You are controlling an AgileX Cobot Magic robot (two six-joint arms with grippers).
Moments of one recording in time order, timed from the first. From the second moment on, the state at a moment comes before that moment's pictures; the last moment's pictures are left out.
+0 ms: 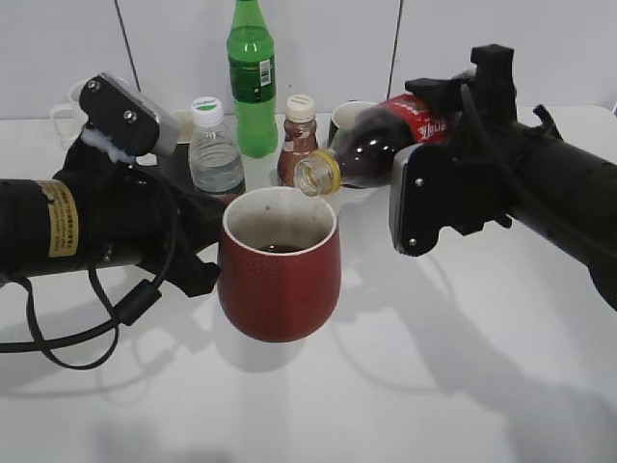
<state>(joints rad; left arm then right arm) -0.60 1.47 -0.60 0.67 -0.32 -0.52 0.60 1.57 -0.57 0.27 -0.78 -1.72</state>
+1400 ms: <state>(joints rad) -0.60 1.47 -0.60 0.68 -0.32 -0.52 0.60 1.57 -0.59 0.23 -0.79 -1.74</state>
